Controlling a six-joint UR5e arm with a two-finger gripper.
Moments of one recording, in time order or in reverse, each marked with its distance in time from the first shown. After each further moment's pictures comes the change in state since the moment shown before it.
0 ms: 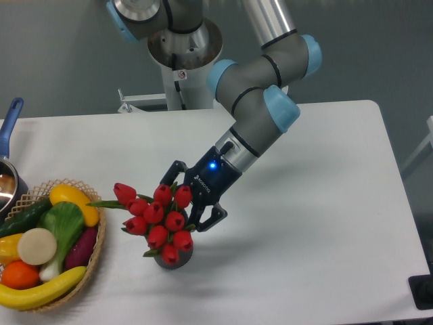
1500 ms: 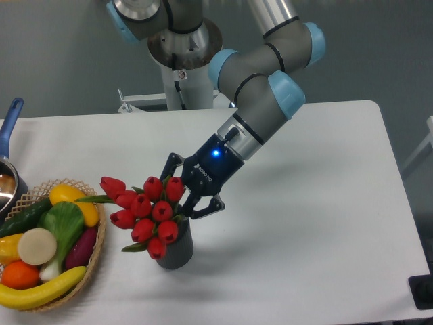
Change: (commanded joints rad) arm 0.015 0.070 0.017 0.000 -0.081 -0.143
